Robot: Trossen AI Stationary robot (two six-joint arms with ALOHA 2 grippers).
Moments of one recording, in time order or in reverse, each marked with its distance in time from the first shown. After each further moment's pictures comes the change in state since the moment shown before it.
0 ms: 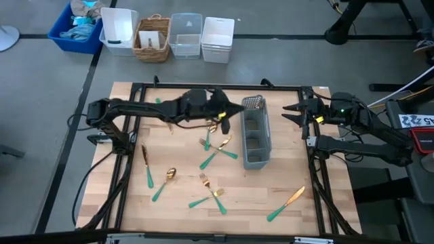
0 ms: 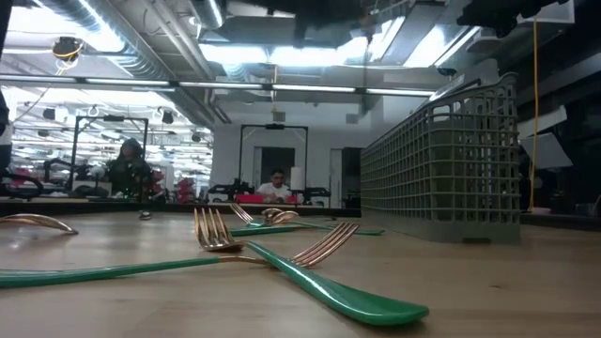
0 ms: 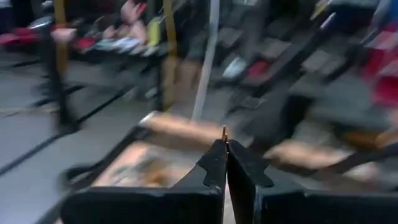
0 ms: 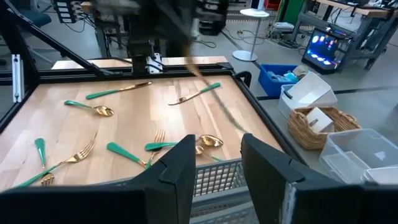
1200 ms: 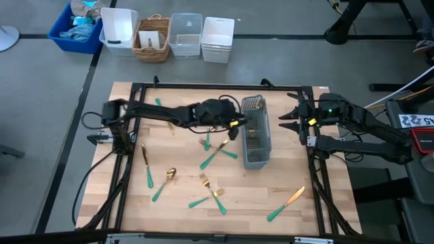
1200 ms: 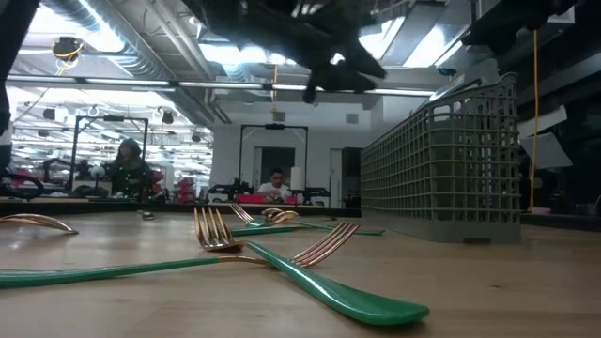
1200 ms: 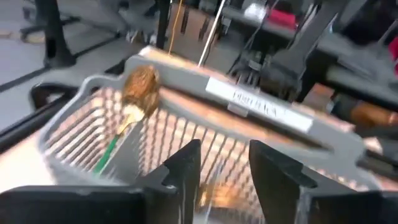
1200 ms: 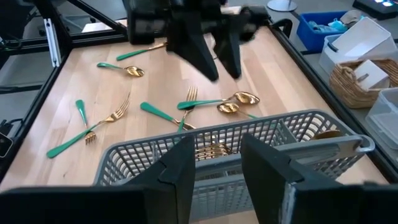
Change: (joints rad) left arm 0.011 0.154 -0.002 -0.119 -0.034 -0.141; right arm 0.000 0.061 0.000 -0.129 -0.124 0.053
